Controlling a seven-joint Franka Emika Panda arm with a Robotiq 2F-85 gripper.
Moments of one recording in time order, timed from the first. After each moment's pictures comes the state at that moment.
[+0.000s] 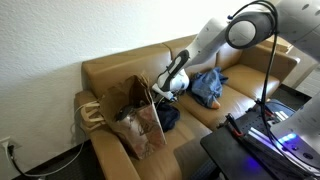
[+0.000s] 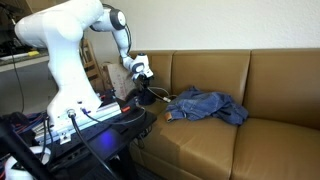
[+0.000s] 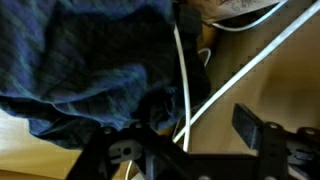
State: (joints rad) arm 0.39 1.25 0.06 -1.55 0.50 3.00 0.89
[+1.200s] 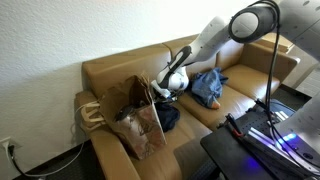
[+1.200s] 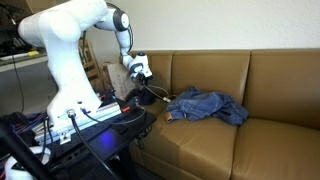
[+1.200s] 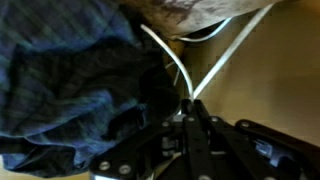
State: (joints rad) arm 0.26 1.25 0.23 -1.57 0.50 3.12 0.86
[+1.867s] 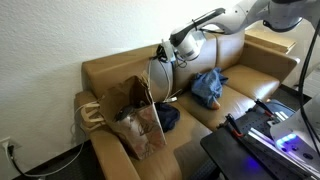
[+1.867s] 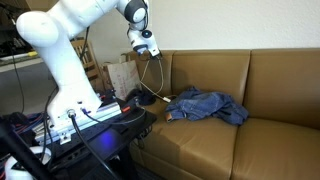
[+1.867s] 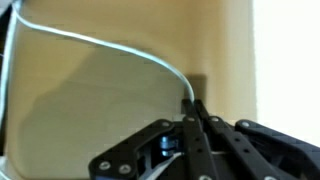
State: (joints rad) arm -0.45 1.15 0.91 -1.81 0.32 3.48 0.64
